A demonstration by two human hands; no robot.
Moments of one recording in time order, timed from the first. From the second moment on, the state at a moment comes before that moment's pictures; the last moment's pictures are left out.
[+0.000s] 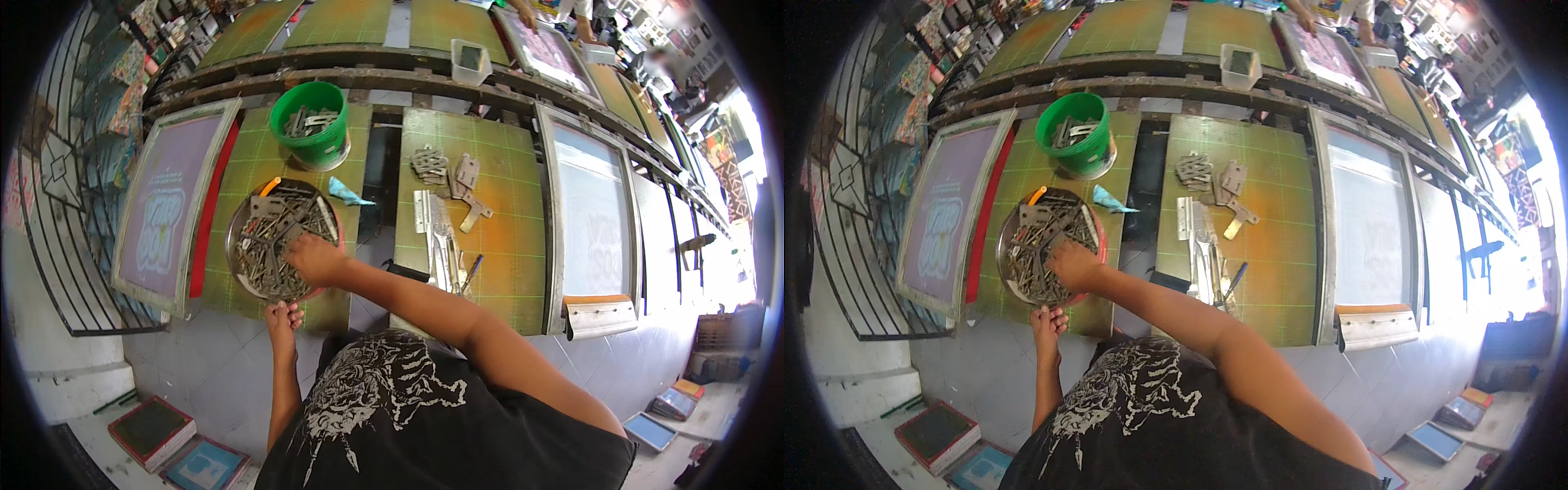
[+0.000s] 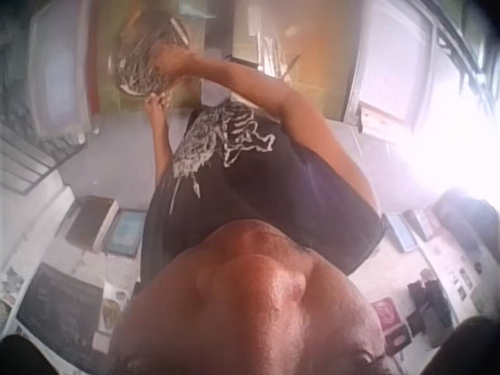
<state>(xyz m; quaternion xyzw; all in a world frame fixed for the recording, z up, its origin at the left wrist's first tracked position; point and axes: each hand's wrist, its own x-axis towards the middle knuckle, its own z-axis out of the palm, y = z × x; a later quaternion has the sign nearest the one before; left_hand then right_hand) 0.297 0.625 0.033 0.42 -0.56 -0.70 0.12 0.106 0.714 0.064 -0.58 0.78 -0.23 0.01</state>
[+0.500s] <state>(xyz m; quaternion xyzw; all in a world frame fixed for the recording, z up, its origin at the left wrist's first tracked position) 0.300 0.620 0.025 0.42 -0.58 -0.69 0.12 0.023 0.918 0.132 -0.33 0.86 -0.37 0.03</state>
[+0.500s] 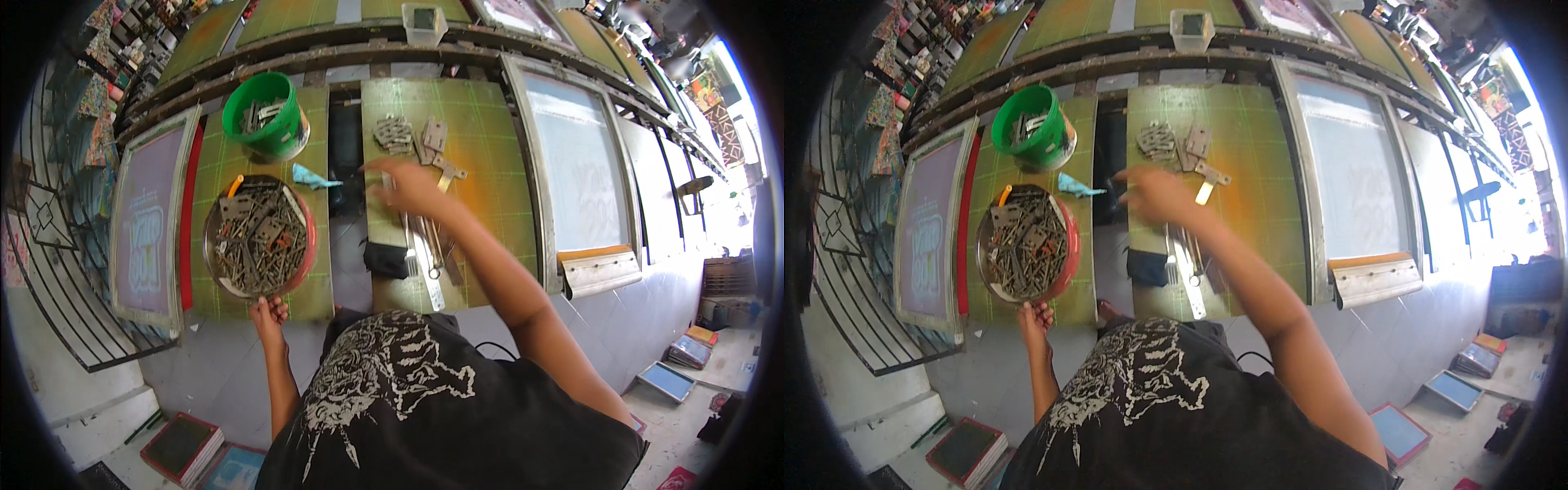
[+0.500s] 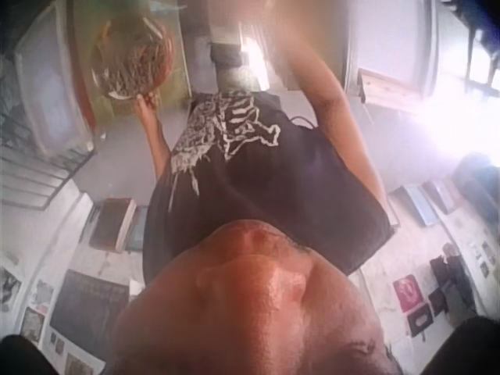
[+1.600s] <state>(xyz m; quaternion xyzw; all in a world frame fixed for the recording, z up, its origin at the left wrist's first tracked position) 0.312 0.578 0.030 0.28 -0.41 -0.87 0.00 0.236 0.864 0.081 -0.37 0.74 -0.45 0.33</state>
